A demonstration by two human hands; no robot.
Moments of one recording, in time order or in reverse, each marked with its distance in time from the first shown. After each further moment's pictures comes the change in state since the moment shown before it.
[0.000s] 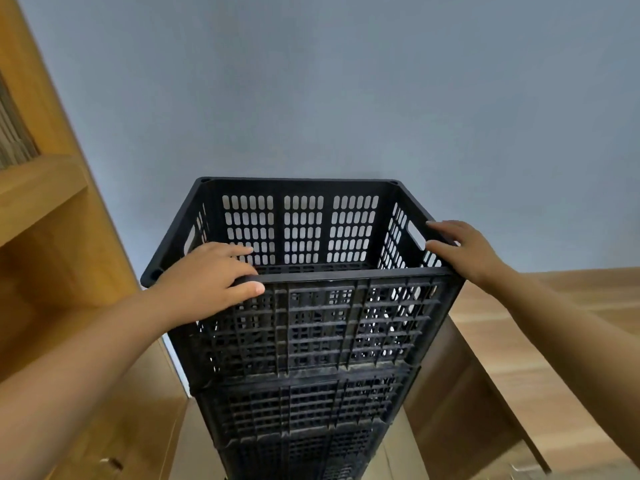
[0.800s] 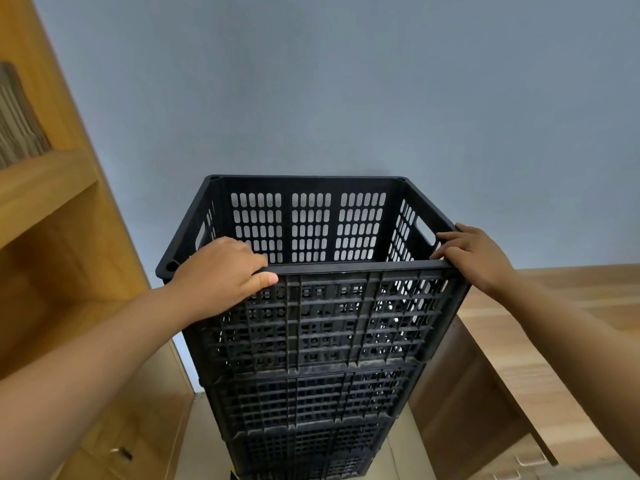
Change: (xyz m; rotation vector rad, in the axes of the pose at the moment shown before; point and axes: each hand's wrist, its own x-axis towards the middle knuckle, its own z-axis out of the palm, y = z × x) left_hand -0.002 0.005 0.010 0.069 0.194 0.113; right_hand -0.023 -0.001 0.005 -0.259 -0.082 -0.050
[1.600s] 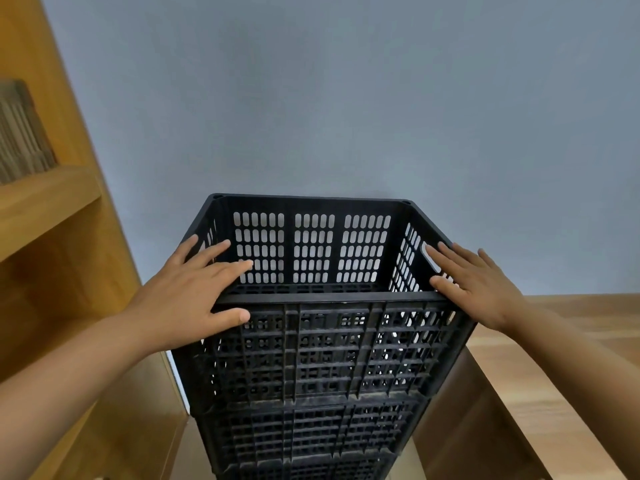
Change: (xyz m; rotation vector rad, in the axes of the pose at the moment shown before) left_hand -0.022 -0.020 -0.014 0.139 -0.093 -0.133; right_hand 0.009 0.004 -0.002 -0.427 -0.137 -0.160
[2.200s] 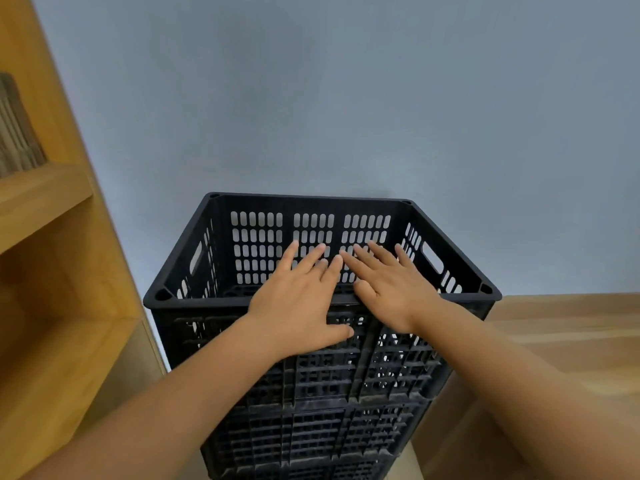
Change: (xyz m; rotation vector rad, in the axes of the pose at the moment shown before) left_hand 0.068 0.109 -0.001 -0.047 0.039 0.069; right_hand 0.029 -0.116 0.004 -0.028 -0.012 -0.203
